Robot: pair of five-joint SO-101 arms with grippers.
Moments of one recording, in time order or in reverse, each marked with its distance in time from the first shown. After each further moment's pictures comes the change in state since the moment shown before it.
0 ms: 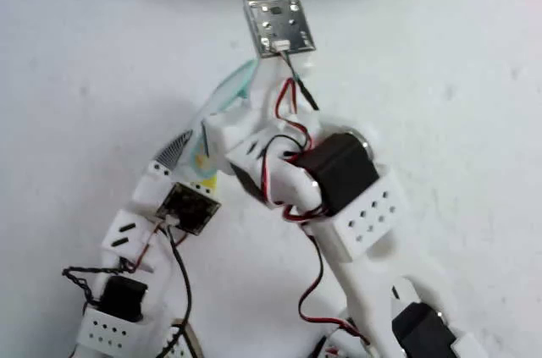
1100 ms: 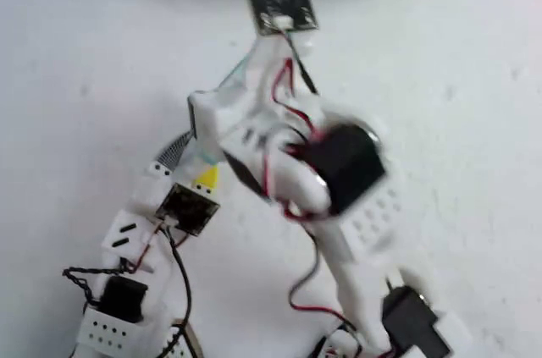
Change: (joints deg) left arm 0.2 0.0 0.0 0.0 1.3; right arm 0.2 4.7 -19.4 4.5 -1.1
